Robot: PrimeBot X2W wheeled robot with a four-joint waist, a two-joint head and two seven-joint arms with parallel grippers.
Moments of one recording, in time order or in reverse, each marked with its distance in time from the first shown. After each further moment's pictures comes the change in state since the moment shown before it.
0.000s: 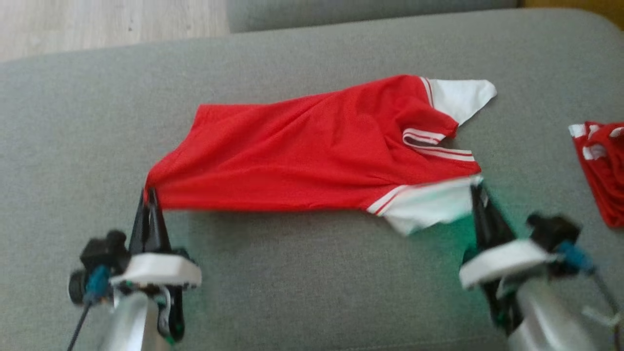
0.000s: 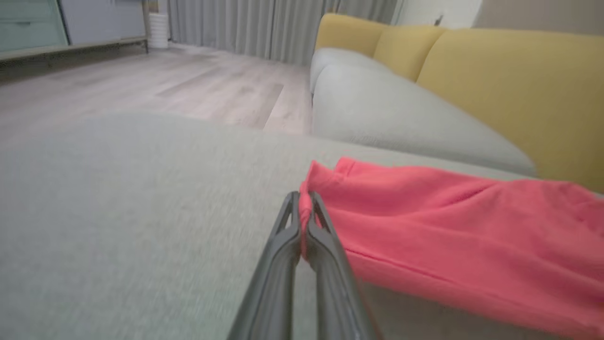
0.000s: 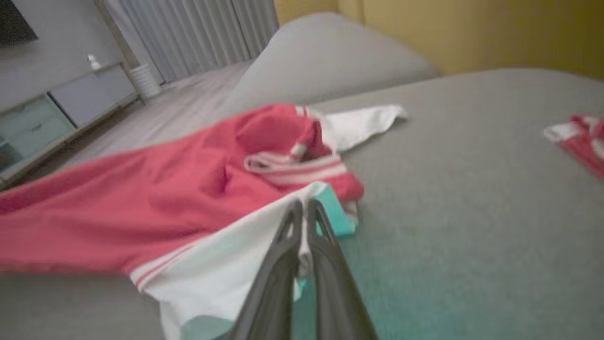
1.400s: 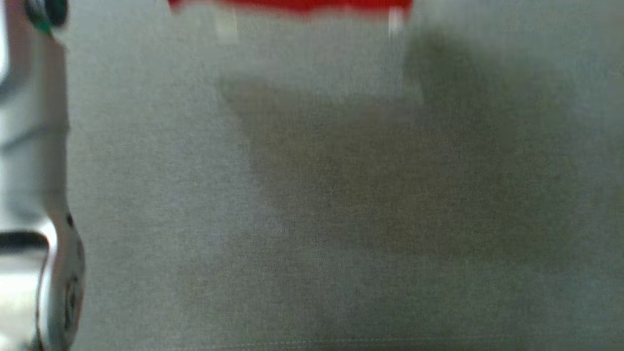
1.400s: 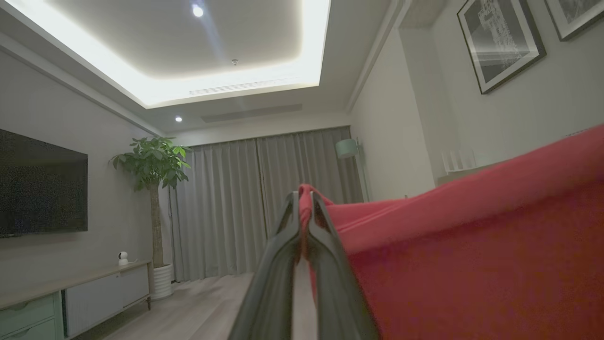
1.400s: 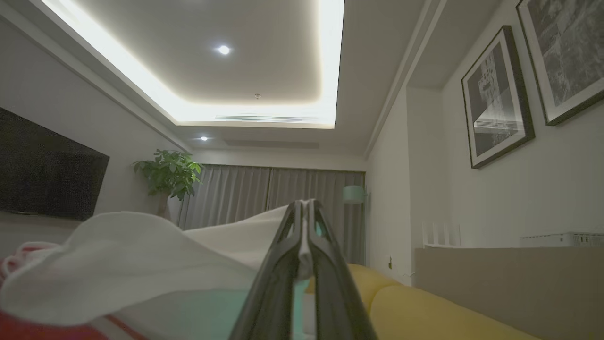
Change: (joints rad) left arm -0.991 0.155 -0.069 0.067 0.157 -0.020 -0.001; right arm -1.170 -0.267 -0.025 0.024 -0.022 0.000 0.000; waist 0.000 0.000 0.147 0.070
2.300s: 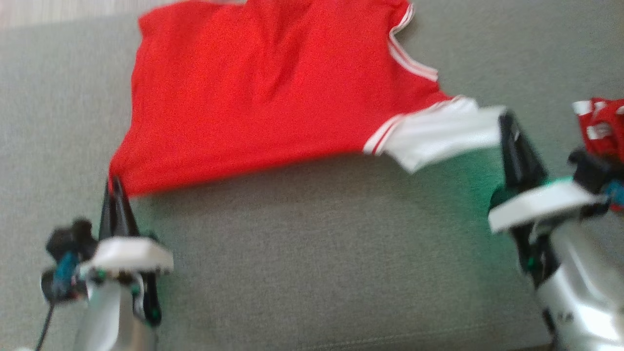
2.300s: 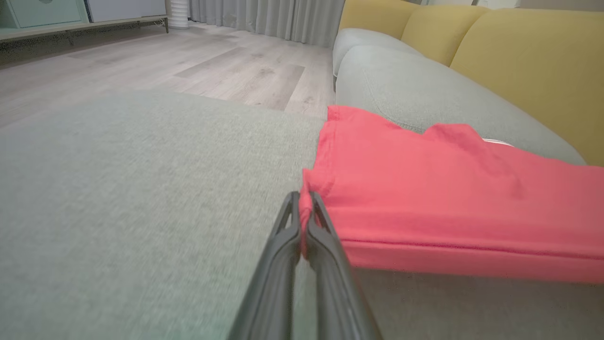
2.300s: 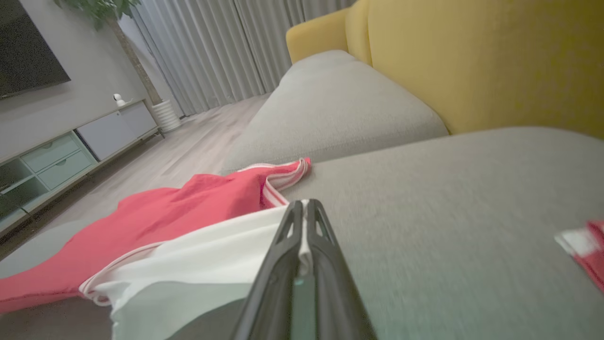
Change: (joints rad) left arm 0.852 -0.154 0.241 0.037 -0.090 -0.028 -0.001; right arm 0.946 0.083 0.158 -0.096 0.288 0.000 0.001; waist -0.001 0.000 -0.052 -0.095
